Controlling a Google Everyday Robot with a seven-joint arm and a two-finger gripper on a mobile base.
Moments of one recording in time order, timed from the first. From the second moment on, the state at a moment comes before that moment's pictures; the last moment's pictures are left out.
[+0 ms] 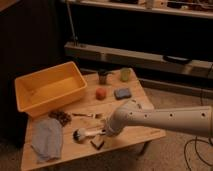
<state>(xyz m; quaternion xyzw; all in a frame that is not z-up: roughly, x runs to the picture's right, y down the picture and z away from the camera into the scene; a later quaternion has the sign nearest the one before) -0.011 0.237 0.772 -0.30 -0.21 0.01 0.93</state>
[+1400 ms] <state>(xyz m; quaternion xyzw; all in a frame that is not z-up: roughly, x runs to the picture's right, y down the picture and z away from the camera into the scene) -0.019 0.252 0.774 -0.35 -0.23 0.04 0.91</state>
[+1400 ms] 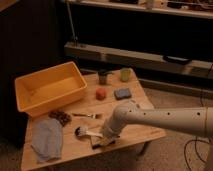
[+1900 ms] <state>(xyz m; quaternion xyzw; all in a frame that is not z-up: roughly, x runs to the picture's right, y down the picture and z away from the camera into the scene) -0.025 0.251 0.775 -0.35 -0.22 0.04 0.91</state>
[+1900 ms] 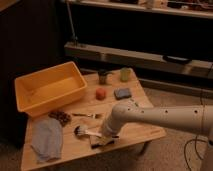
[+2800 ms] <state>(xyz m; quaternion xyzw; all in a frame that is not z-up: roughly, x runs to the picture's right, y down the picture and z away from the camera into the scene) -0.036 0.252 0.774 -0.35 -0.21 0.04 0.91</state>
